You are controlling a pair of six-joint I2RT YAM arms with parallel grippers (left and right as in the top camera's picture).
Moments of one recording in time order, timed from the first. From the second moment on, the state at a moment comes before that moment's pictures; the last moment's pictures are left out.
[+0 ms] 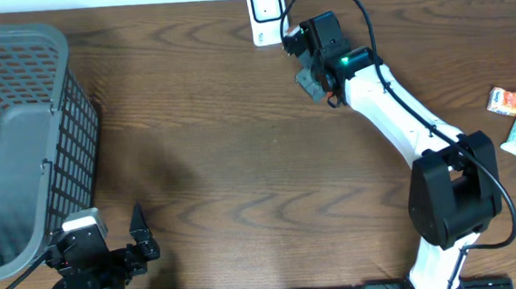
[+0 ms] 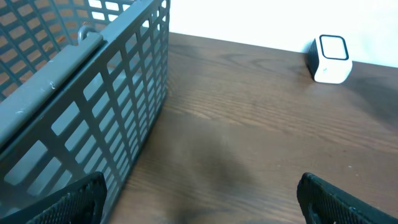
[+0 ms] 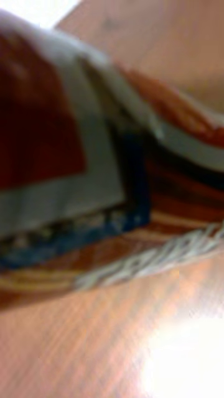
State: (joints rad) left arm -0.09 0.19 0.76 -0.98 -0.21 -0.17; right arm 0.38 1.98 1.56 -0.56 0.20 -0.33
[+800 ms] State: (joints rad) left arm -0.09 0.19 0.76 -0.98 -0.21 -0.17; right arm 0.39 2.58 2.24 -0.42 0.59 -0.81
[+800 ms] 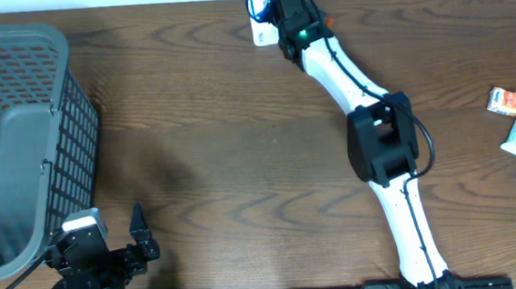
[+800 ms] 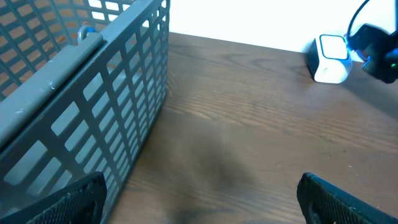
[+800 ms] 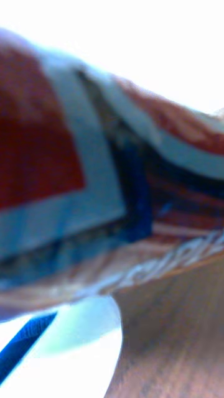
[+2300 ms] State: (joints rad) left arm -0.09 0.19 0.76 -0.98 -0.21 -0.17; right arm 0.40 2.63 2.26 -0.52 0.53 -0.95
